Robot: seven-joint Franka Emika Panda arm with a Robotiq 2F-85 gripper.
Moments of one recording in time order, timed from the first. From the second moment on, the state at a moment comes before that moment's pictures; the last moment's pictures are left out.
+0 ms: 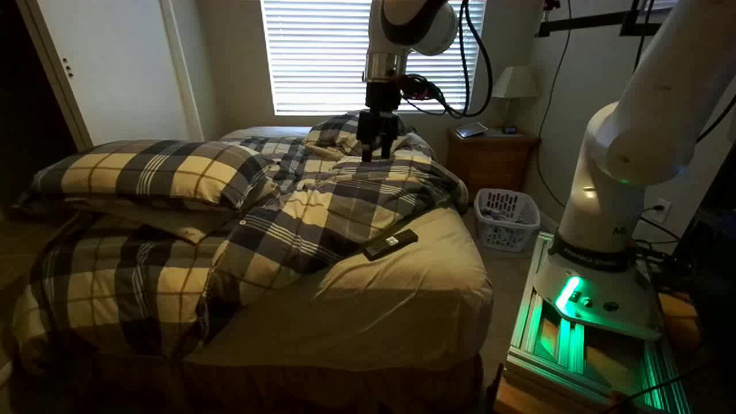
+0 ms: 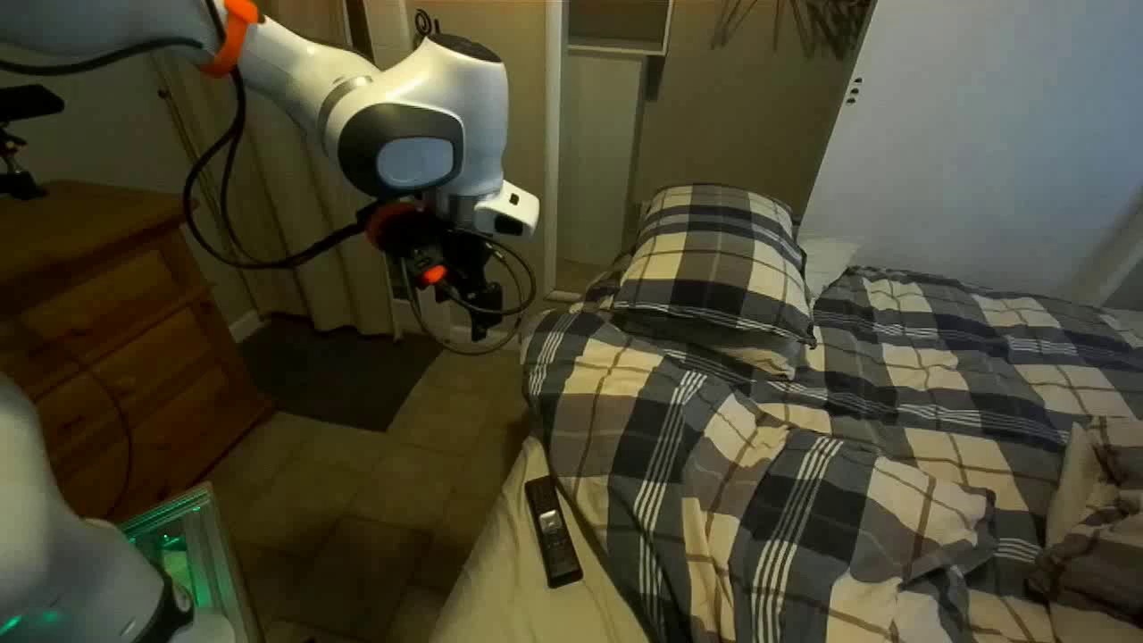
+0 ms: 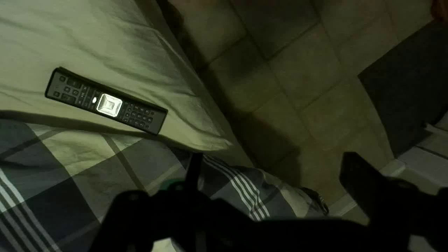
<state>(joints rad) 0.10 -0.26 0.00 -2.43 0.20 2.17 -0.05</state>
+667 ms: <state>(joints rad) 0.06 -0.22 -0.01 -2.40 0.17 2.03 -0.04</state>
